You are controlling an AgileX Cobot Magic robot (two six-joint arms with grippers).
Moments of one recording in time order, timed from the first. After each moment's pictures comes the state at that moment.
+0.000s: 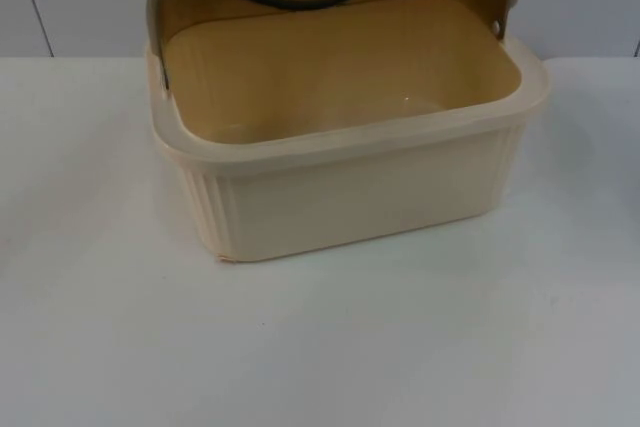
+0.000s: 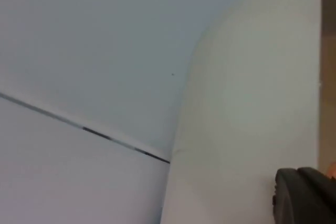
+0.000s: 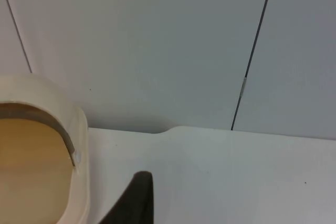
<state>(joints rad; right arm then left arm) 0.06 1.03 -1.04 -0.07 0.46 -0.01 -0.45 1.97 -1.67 -0.40 0.45 1.17</state>
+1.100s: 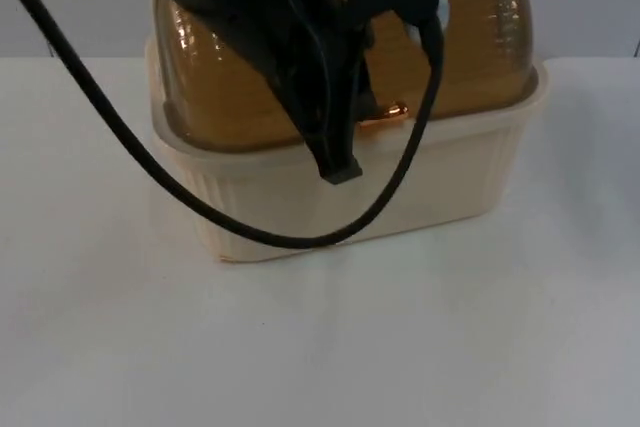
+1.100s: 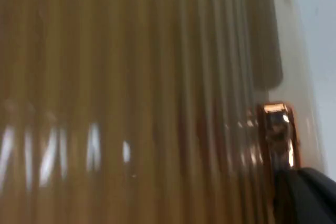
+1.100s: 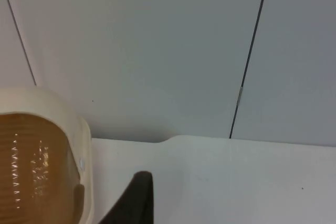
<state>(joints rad) 0.06 0.97 -1.04 -0.07 0.48 0.01 -0.62 1.85 -1.19 -0.20 0.30 1.01</state>
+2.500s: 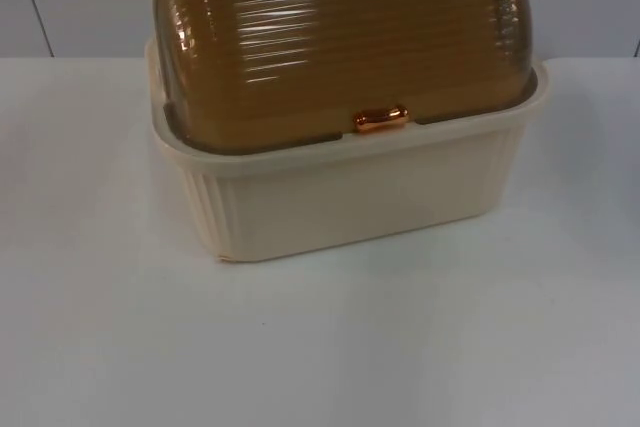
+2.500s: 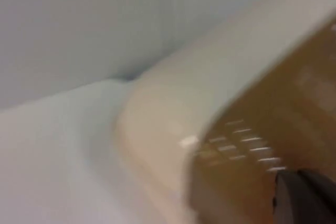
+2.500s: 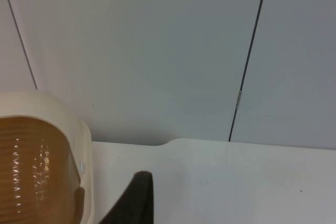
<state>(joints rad) 0.06 0.96 -1.04 -0.07 0.48 0.01 -0.17 1.28 -1.12 -0.42 0.56 0.41</state>
